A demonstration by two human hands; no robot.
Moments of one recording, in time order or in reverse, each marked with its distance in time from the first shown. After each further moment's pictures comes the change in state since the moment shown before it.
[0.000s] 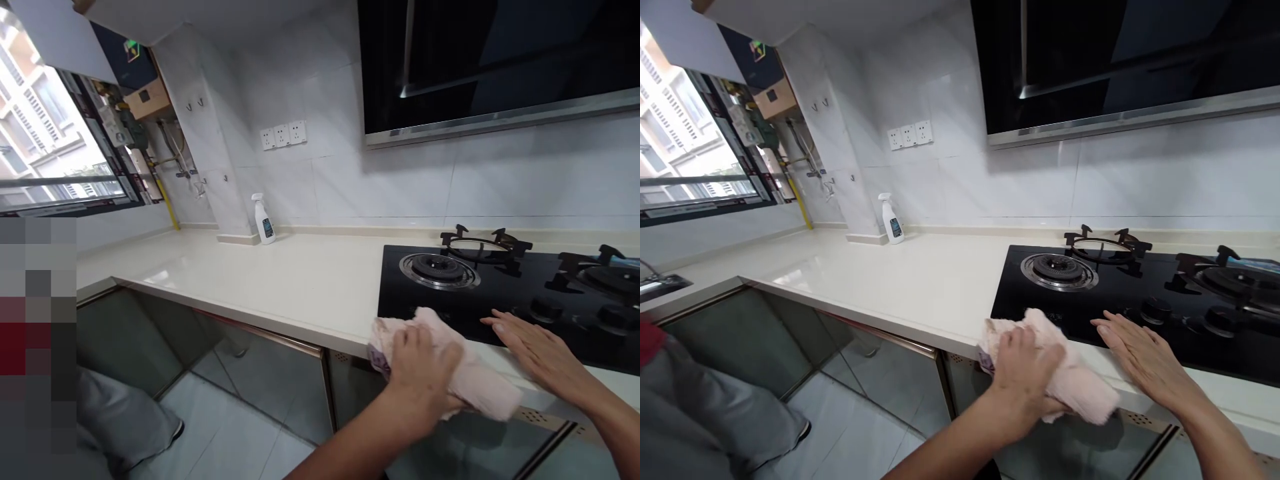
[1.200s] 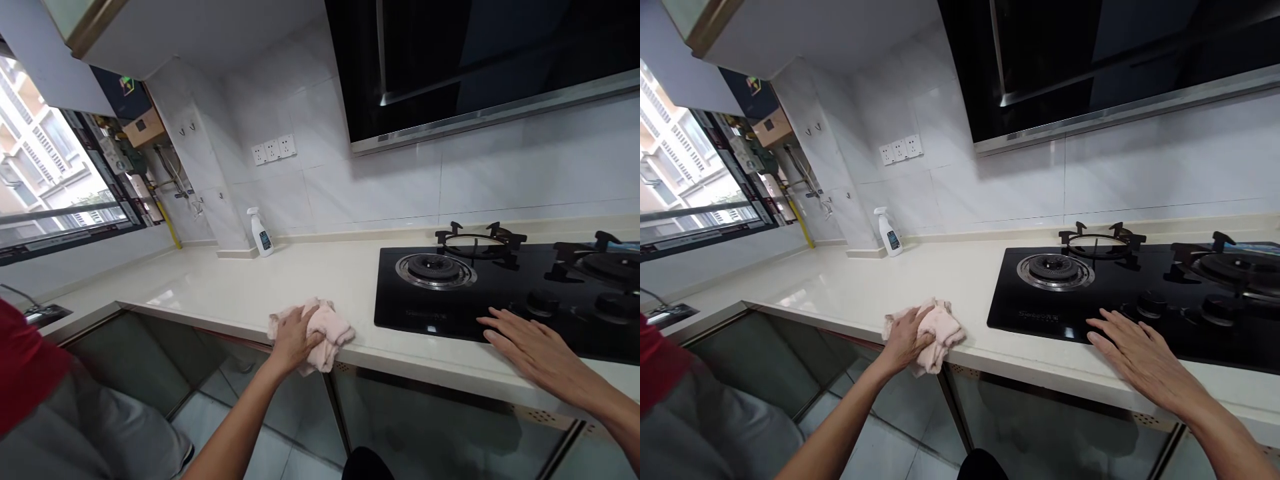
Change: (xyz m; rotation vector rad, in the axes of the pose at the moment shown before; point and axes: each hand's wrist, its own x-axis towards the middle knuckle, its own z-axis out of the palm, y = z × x) left_hand -0.077 -0.223 -0.052 0.092 -0.239 -0.448; right_hand -0.005 -0.025 -0.007 -0.017 -0.031 -0.011
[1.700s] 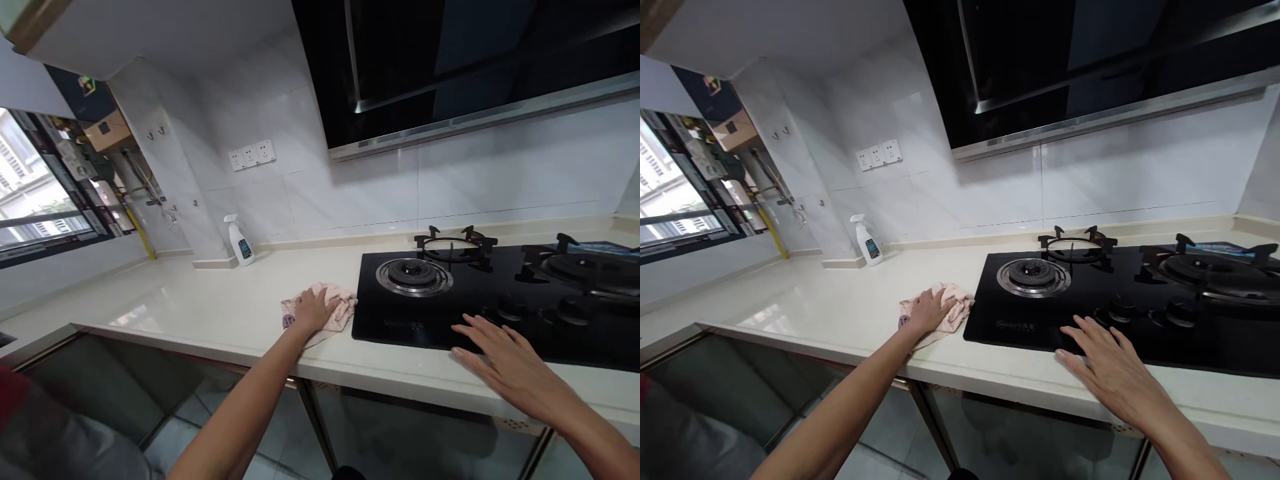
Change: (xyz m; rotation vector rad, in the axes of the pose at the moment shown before) left_hand 0.122 0.084 0.008 0.067 -0.113 -0.107; right_hand -0.001 -0.029 -0.014 -0.076 -0.021 0.042
